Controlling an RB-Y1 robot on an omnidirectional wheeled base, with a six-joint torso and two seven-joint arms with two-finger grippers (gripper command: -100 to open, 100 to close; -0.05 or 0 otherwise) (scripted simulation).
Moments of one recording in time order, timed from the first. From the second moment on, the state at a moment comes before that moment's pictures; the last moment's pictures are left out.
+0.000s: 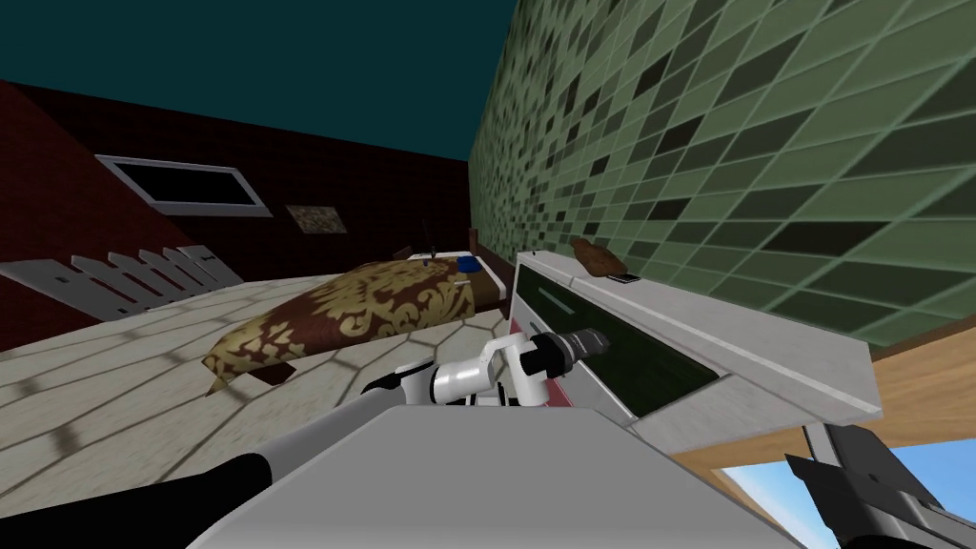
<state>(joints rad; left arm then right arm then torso) -0.65 0.00 -1.10 -1.70 0.17 0.44 -0.01 1.13 0.05 -0.51 -2.16 -0.26 -0.82 0.06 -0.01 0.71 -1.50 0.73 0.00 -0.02</state>
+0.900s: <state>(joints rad) -0.66 0.07 -1.10 -1.74 0.16 0.45 0.02 1.14 0.05 -0.54 -2.15 -0.28 -0.82 0.06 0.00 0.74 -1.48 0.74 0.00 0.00</state>
